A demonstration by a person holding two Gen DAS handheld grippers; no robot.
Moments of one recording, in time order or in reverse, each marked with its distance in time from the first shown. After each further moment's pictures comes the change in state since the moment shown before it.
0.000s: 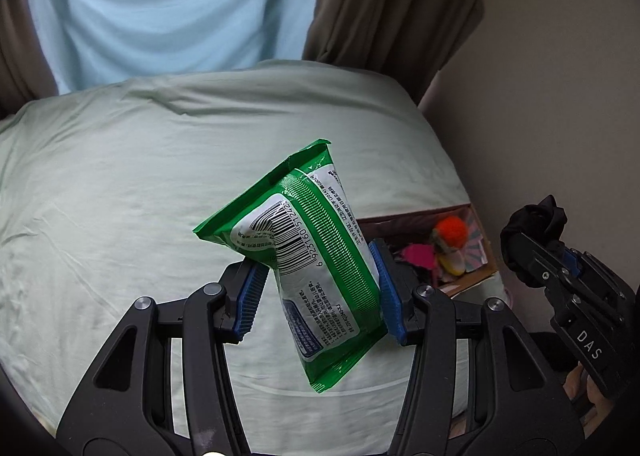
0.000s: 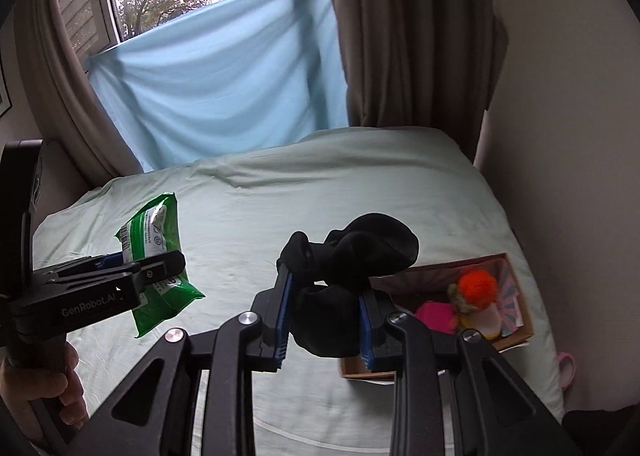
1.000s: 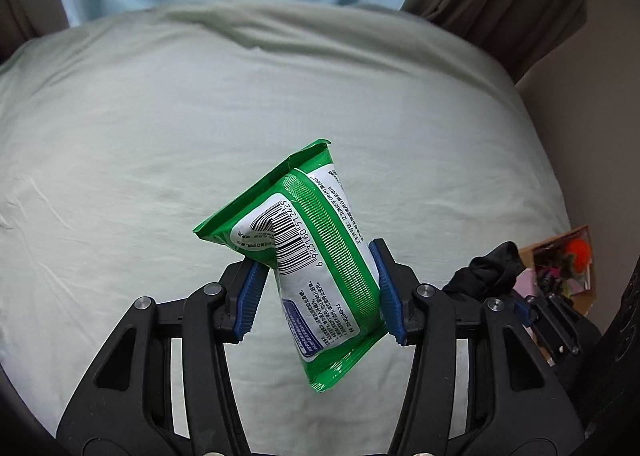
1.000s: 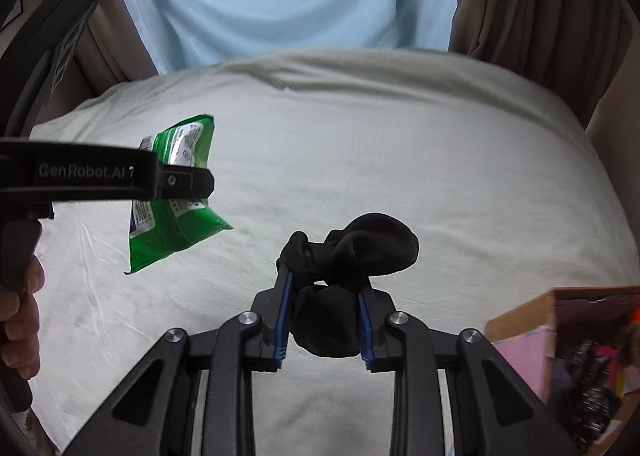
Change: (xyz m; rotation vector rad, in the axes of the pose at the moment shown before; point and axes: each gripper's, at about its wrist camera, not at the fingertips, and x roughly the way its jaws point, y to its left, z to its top) left arm 0.178 0.215 0.002 -0.107 0.106 0.064; right arm 0.244 0.117 -0.075 -0.191 0.132 0.087
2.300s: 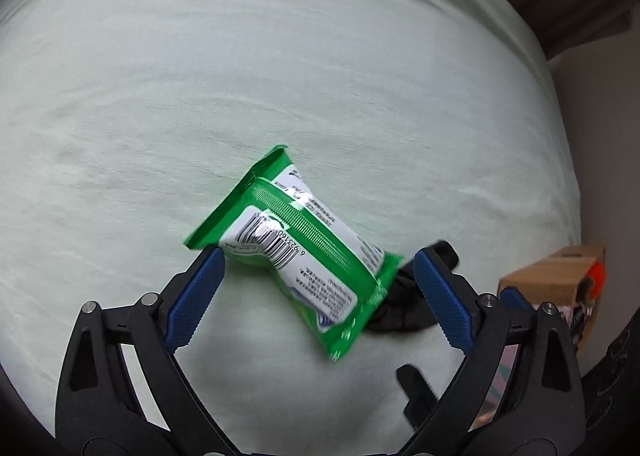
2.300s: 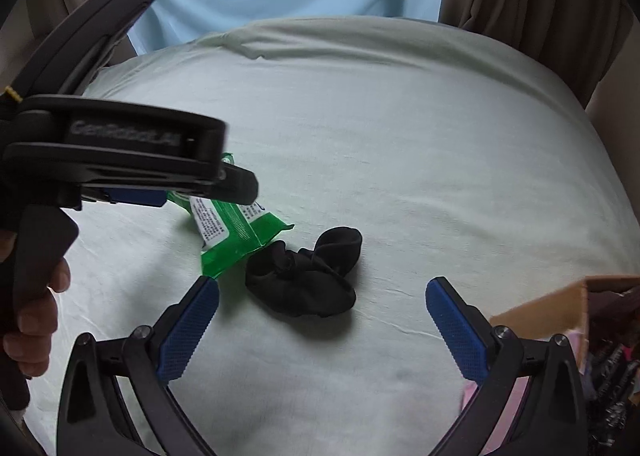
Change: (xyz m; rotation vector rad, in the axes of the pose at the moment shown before) left arm 0.160 0.010 0.028 -0.132 0.238 -0.055; right arm 0.112 -0.018 0.002 -0.005 0.092 -0.026
